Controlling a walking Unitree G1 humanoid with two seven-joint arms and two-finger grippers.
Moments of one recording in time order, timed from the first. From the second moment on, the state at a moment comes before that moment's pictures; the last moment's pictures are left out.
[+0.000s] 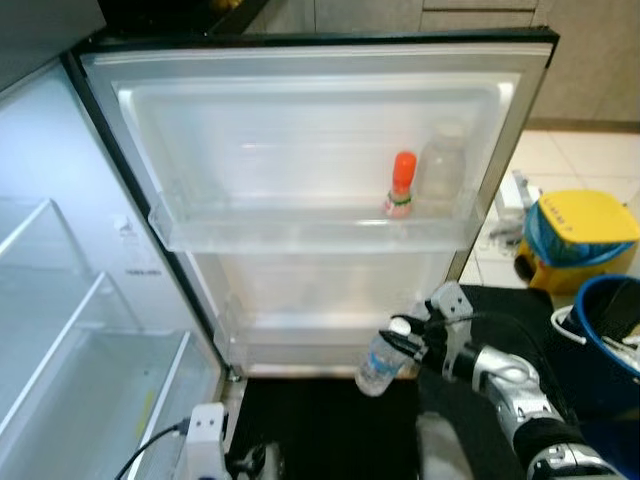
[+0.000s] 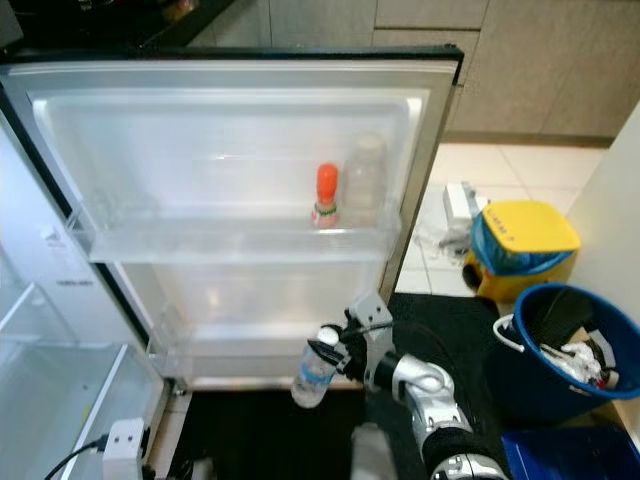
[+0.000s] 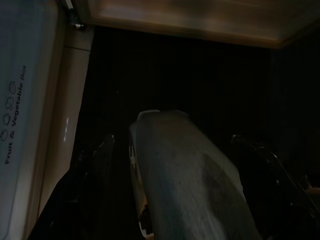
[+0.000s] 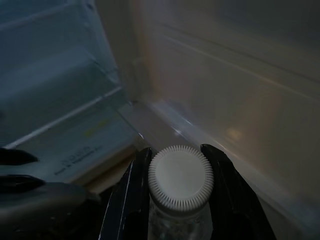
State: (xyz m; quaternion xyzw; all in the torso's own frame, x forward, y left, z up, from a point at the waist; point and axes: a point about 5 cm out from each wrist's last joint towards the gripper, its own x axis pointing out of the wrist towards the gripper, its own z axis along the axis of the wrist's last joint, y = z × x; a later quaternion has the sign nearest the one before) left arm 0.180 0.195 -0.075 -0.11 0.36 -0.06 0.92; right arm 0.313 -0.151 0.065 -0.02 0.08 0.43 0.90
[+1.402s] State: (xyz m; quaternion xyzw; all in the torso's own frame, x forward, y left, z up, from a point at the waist) left arm 0.222 0.227 0.015 -0.16 0.09 -0.43 0.88; right arm 0.339 -0.173 0.141 0.01 -0.07 0.38 0.92
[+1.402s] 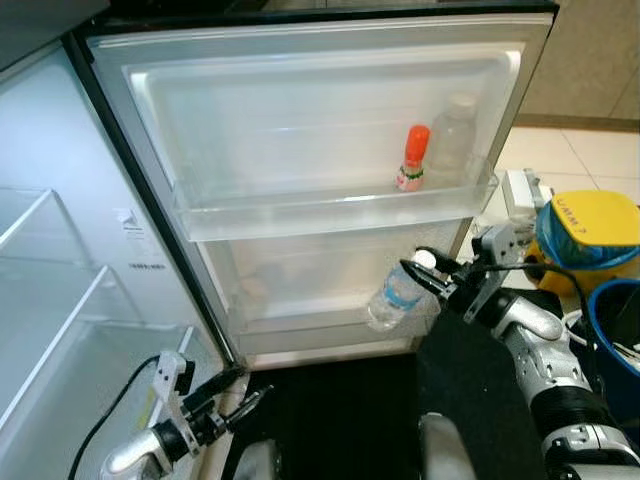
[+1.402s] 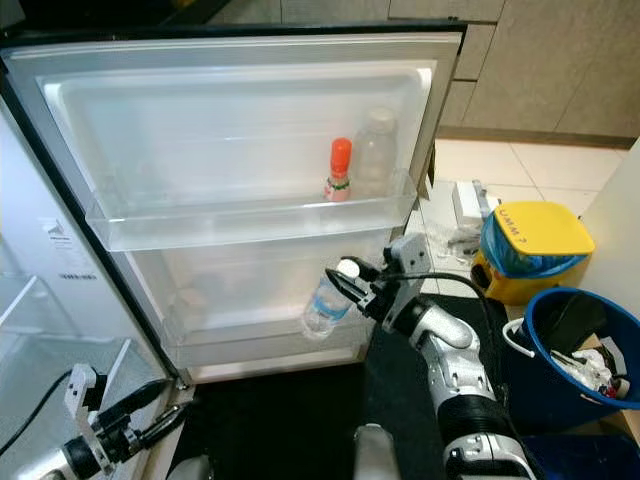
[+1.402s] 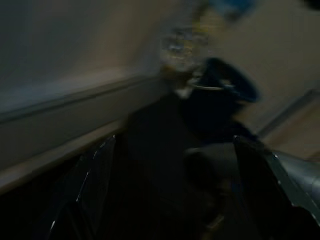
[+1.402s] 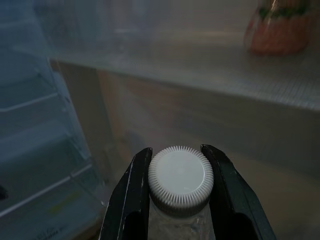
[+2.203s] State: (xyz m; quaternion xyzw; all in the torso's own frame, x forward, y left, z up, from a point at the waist) left arm 0.238 0.222 0.035 -0.14 0.03 -0.43 0.89; right arm 0.351 -0.189 0.121 -0.06 -0.02 0.24 0.97
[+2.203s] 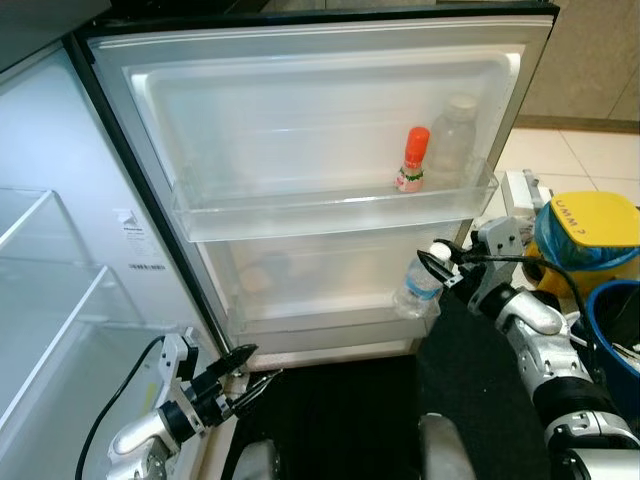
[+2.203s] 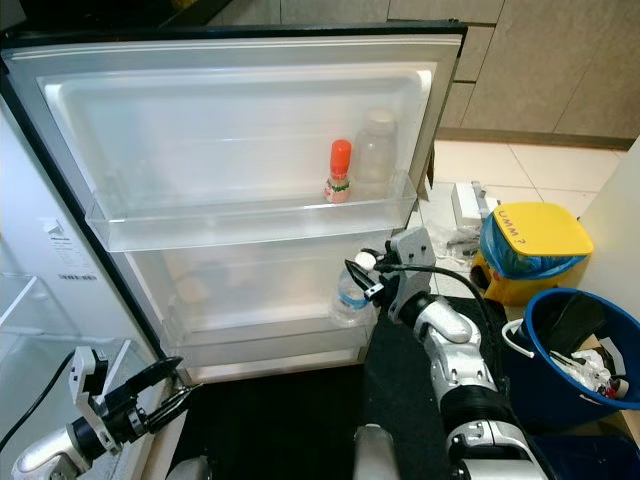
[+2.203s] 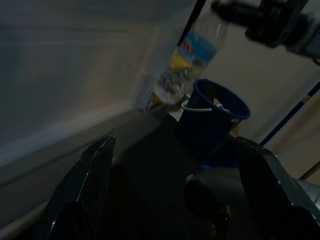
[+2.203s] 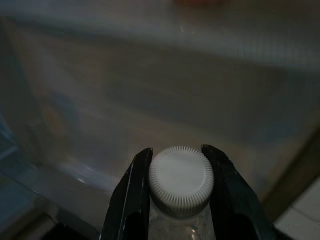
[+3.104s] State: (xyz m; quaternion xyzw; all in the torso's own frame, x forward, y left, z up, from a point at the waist) left arm 0.238 0.218 0.039 -0.13 0.03 -0.44 0.89; right arm 0.359 -0.215 0.130 0.07 -0.06 0.14 0.99
